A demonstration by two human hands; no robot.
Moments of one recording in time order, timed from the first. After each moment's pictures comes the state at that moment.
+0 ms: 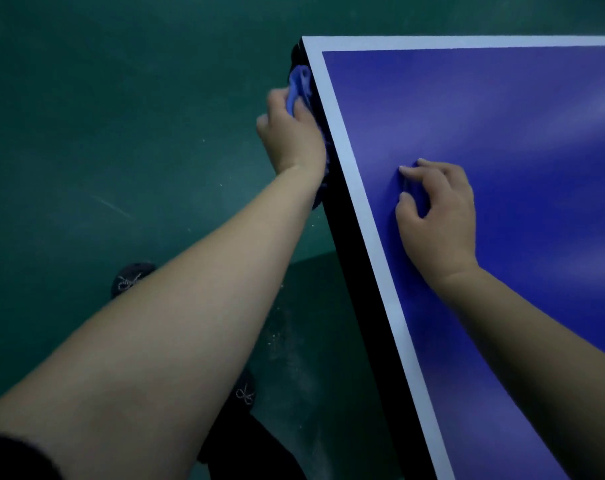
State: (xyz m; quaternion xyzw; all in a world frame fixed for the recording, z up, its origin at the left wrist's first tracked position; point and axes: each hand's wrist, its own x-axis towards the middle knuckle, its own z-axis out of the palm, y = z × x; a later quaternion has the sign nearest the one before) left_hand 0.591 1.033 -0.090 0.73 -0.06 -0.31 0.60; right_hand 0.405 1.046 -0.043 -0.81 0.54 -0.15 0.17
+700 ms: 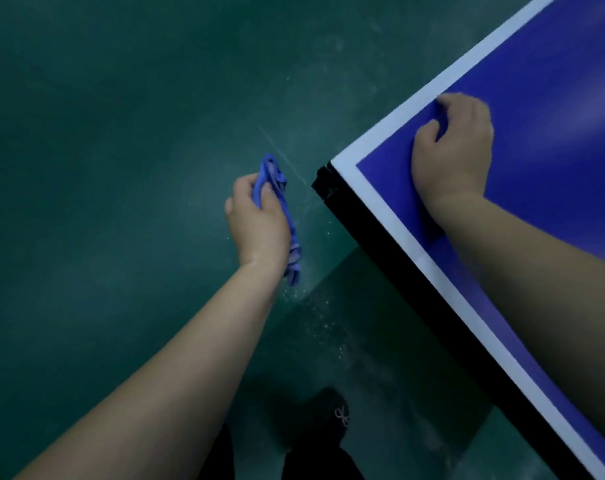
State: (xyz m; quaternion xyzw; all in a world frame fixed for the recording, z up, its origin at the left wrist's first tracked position) left_hand 0.731 1.003 -0.118 0.74 -0.21 -0.45 0.45; right_hand 0.544 0.918 -0.053 -0.62 0.76 -0.21 0.06
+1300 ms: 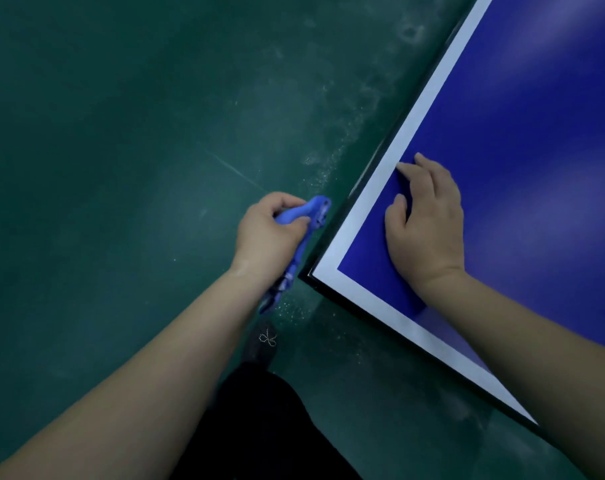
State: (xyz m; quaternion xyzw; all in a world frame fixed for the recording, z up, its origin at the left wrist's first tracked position) left_hand 0.742 0.890 -0.085 0.63 -0.43 -0.59 0.28; right_hand 0.554 0.917 -0.050 -0.59 0.79 -0.17 0.05
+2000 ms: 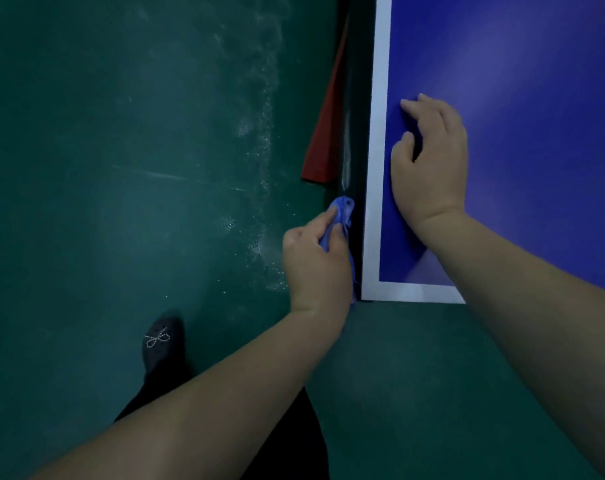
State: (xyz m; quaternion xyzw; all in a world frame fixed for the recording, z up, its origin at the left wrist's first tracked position) left_hand 0.729 0.871 -0.082 0.53 -0.44 -0.71 0.17; right_hand 0.570 0.871 -0.058 -0.38 0.91 -0.18 -0.02
